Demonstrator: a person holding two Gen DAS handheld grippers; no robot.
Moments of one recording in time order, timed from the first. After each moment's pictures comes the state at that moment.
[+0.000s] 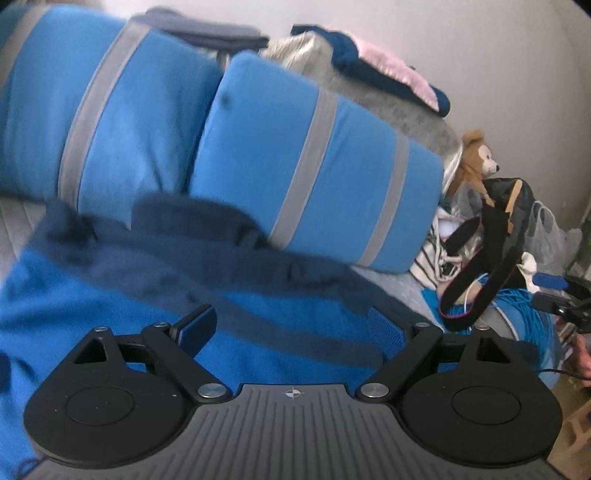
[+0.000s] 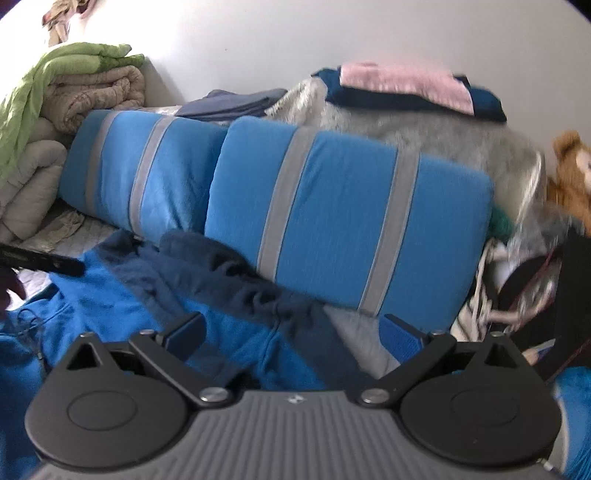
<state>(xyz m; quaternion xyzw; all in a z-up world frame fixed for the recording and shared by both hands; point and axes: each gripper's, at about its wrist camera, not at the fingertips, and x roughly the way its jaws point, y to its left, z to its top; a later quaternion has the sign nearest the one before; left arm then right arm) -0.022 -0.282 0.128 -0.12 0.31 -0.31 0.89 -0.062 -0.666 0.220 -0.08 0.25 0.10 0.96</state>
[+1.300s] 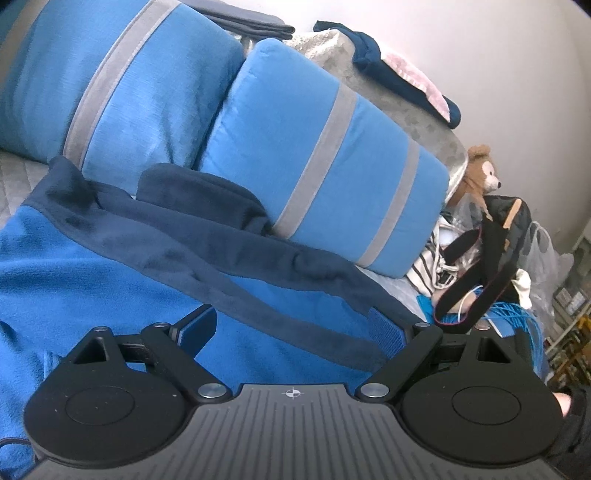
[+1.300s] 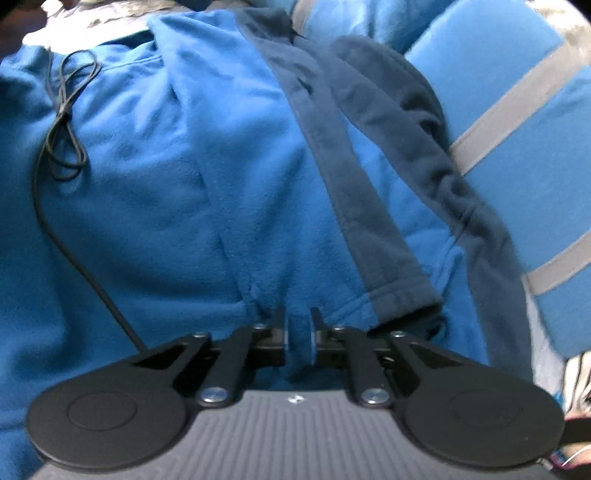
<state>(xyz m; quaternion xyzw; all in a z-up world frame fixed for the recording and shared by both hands) -0.016 -0.270 0.111 -0.16 0.32 -0.31 0.88 0.008 -0.515 0.052 -0.31 0.43 0.25 0.81</state>
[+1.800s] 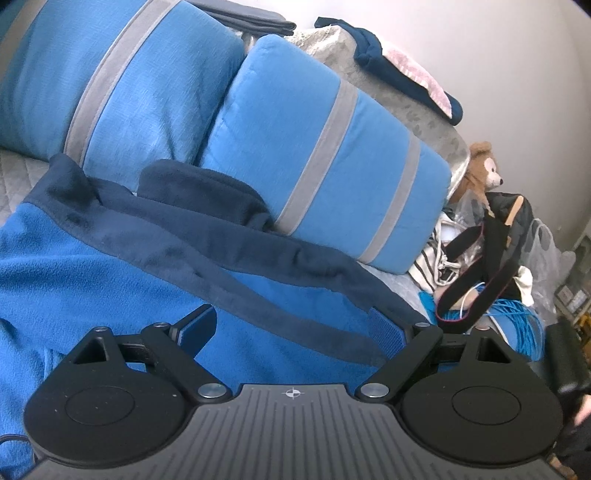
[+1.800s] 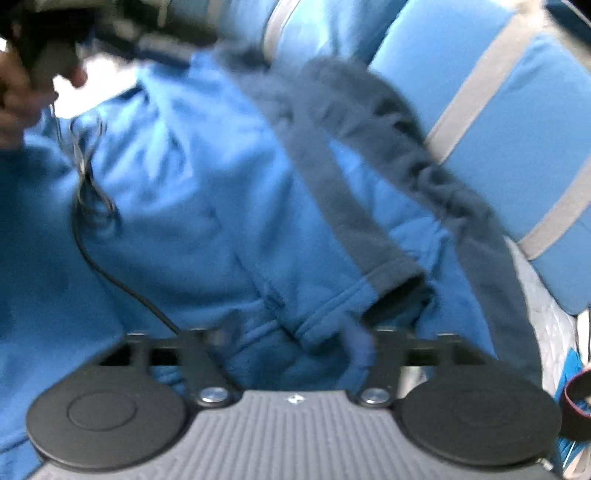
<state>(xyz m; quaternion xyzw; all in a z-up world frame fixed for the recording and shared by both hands) -0.017 -0.271 0.112 -0.16 0.32 -0.31 0.88 -0.024 -0.539 0.096 -0.22 0.42 0.23 0.85</state>
